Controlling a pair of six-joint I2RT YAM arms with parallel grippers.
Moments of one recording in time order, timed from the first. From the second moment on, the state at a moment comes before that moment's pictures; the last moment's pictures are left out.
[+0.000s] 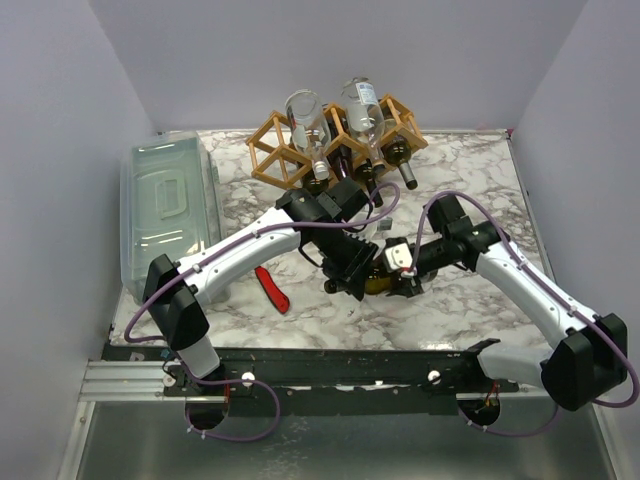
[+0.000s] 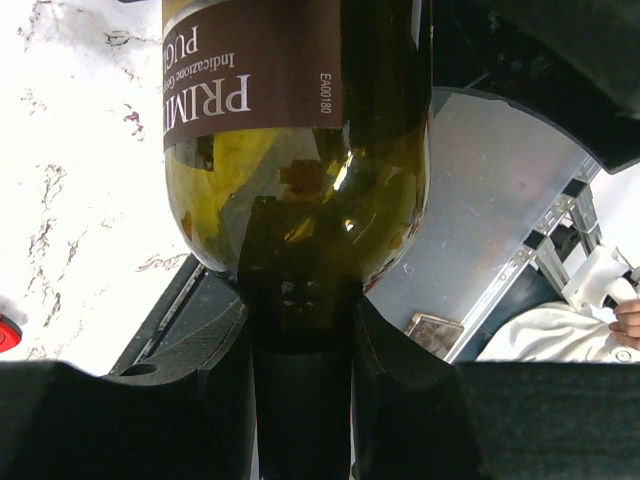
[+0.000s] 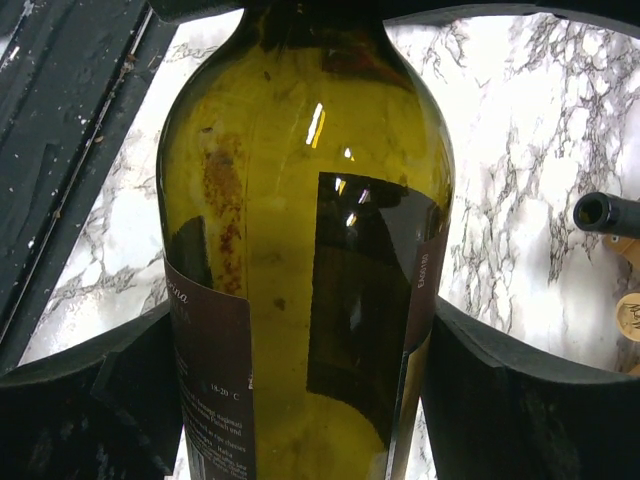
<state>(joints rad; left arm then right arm) -0.91 1.66 1.61 -1.10 0.56 -0.27 0.43 1.21 0.95 -0.87 -0.93 -1.44</state>
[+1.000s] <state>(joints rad) -0.84 1.29 1.45 -0.85 0.41 -0.29 0.42 1.15 0.83 -0.83 -0.97 -1.24</state>
